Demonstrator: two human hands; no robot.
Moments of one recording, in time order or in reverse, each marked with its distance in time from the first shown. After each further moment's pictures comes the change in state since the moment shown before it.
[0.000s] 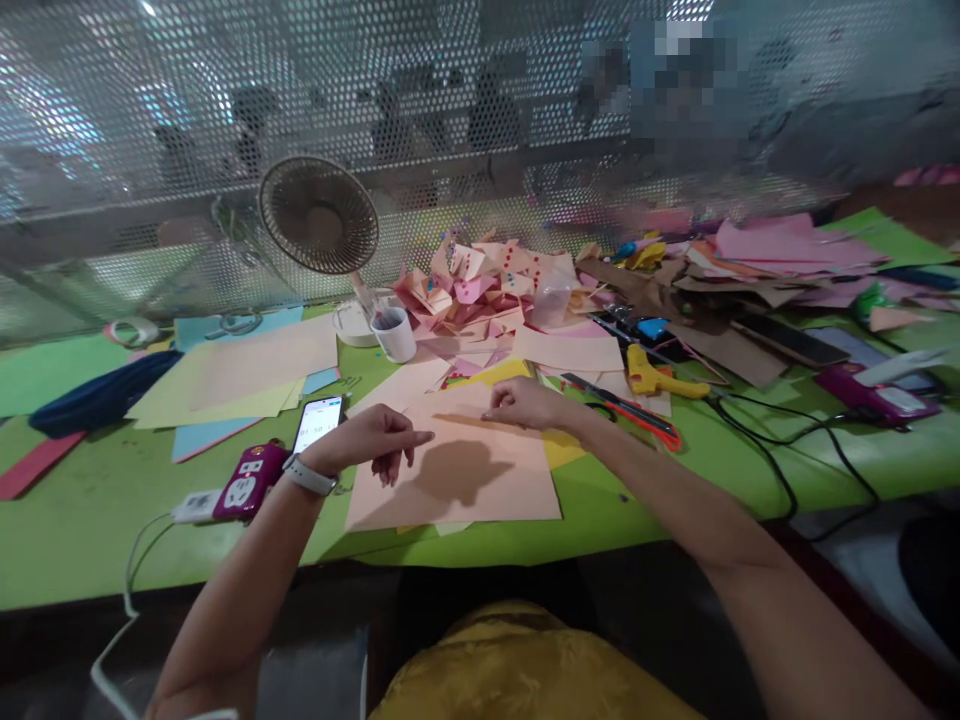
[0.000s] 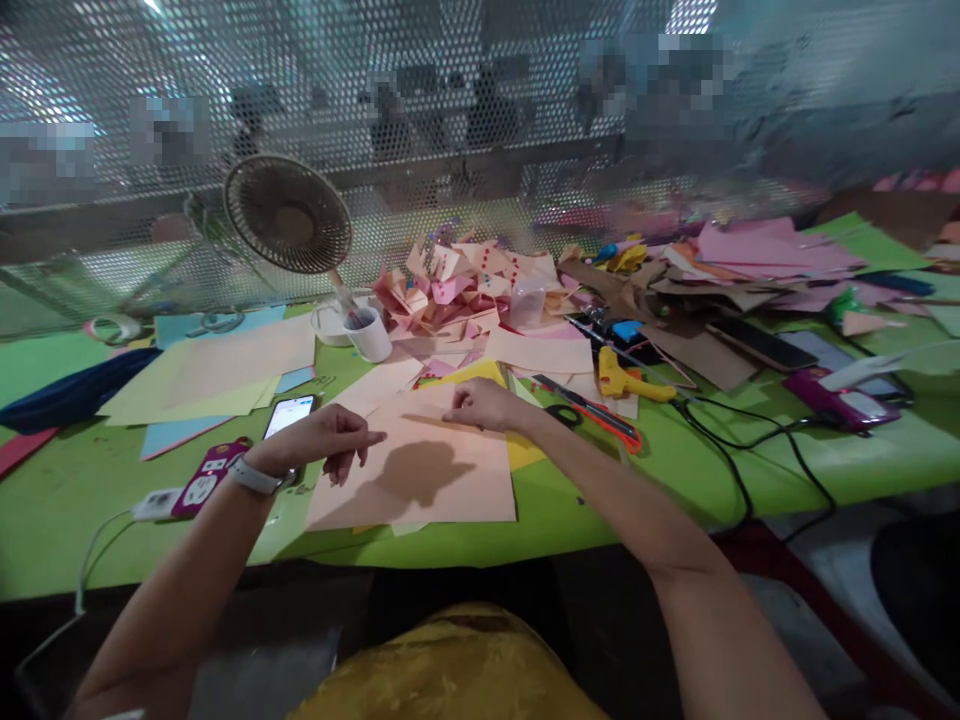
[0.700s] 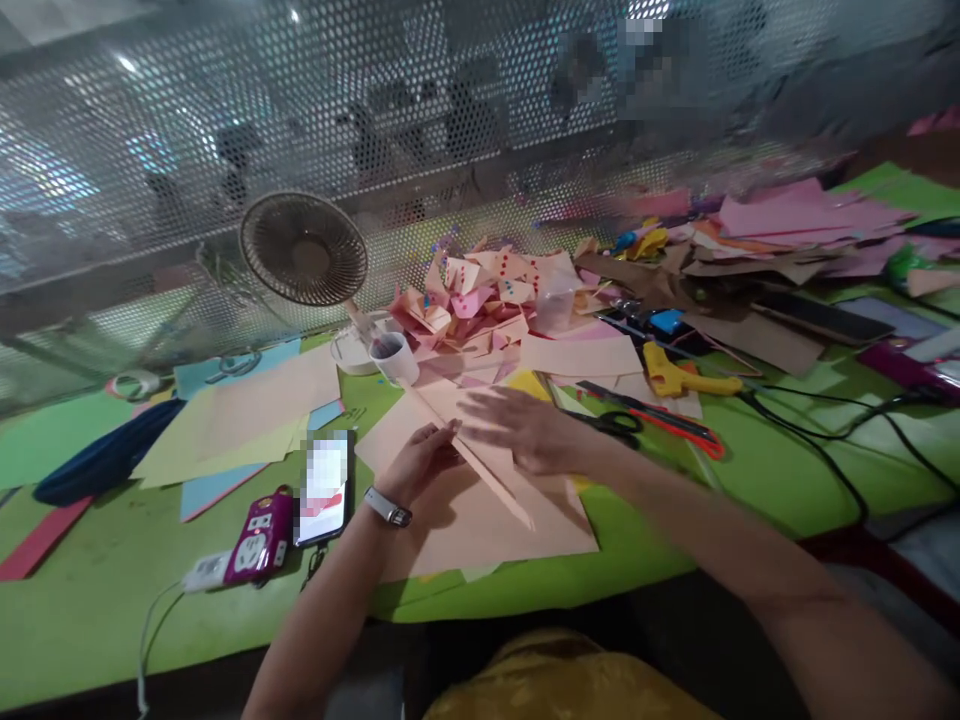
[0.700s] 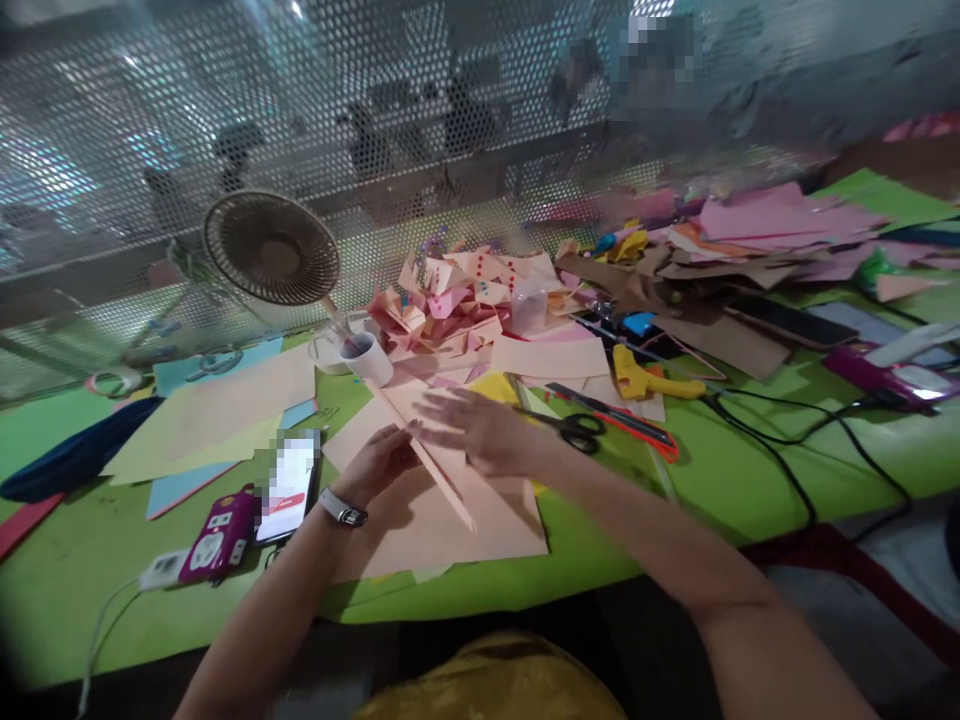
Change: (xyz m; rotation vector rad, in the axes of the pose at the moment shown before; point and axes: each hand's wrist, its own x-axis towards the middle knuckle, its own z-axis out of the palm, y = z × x) left_hand 0.086 -0.038 0.029 -0.941 0.197 0.170; right_hand -0.001 0.003 0.009 -0.891 0.327 -0.893
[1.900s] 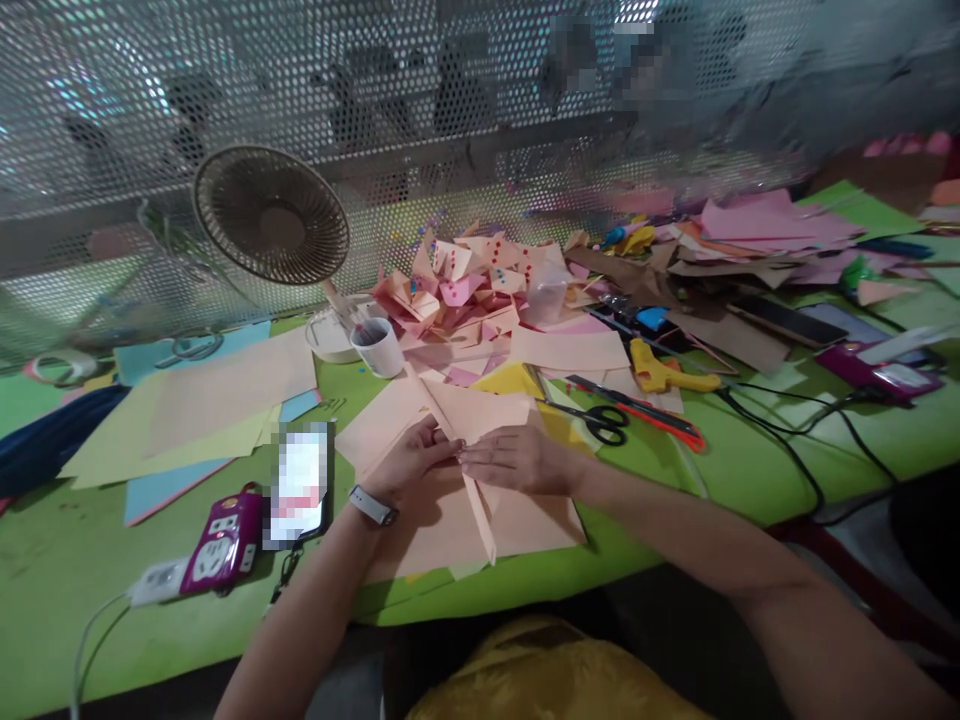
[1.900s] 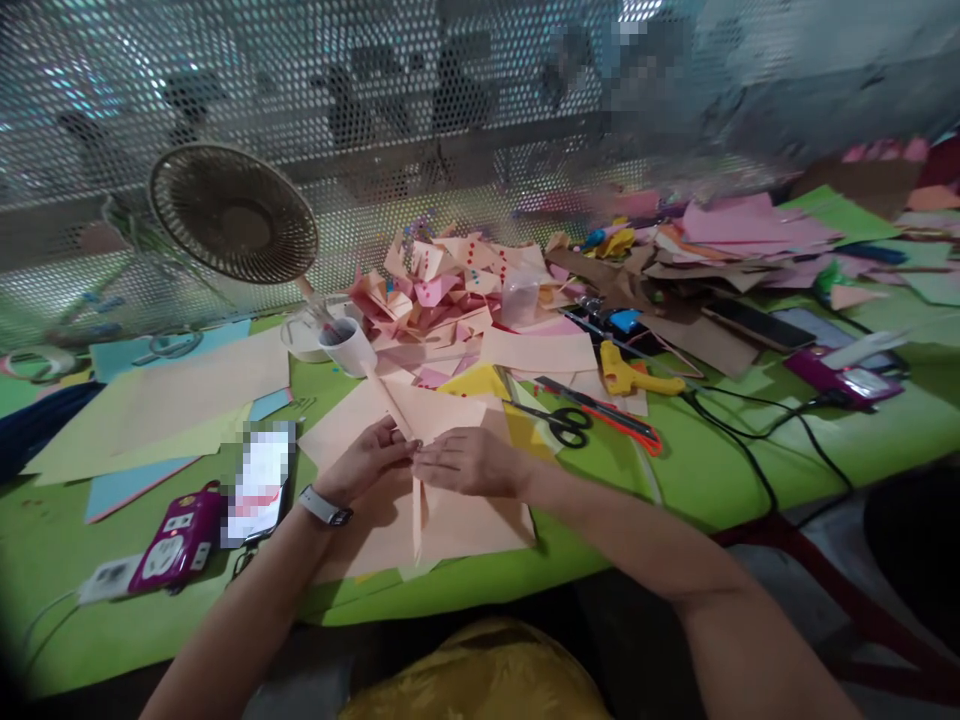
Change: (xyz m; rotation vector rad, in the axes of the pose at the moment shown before) left_hand -0.003 0.000 0.006 0.127 -0.239 0.045; right_hand -0.007 -0.023 0.030 0.056 0.185 -0.189
